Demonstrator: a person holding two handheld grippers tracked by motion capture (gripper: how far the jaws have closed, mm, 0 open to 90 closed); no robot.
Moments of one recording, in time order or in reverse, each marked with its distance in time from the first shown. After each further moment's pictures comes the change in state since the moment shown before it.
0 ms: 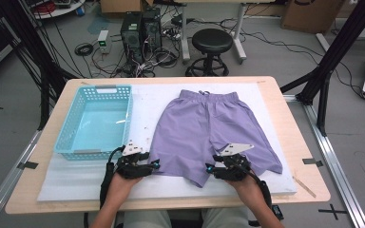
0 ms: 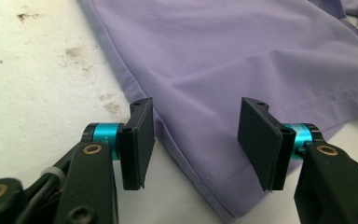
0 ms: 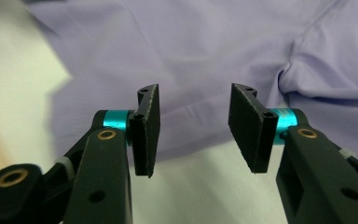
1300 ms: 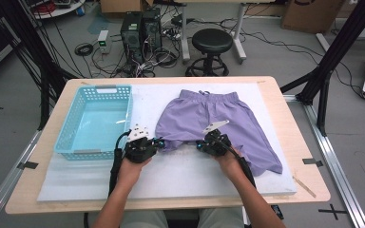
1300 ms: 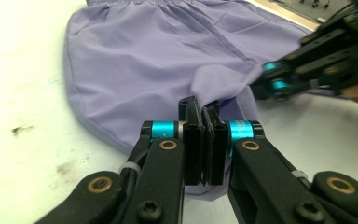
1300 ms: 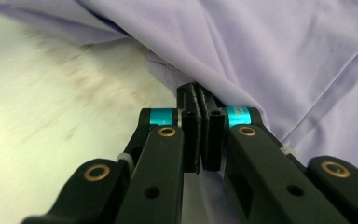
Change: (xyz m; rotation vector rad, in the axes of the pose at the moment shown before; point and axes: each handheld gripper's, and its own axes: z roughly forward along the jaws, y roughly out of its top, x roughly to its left) left arm 0.001 0.044 0.014 -0.171 -0.053 0.018; right arm -0.027 0.059 0.059 0.078 -0.010 -0.038
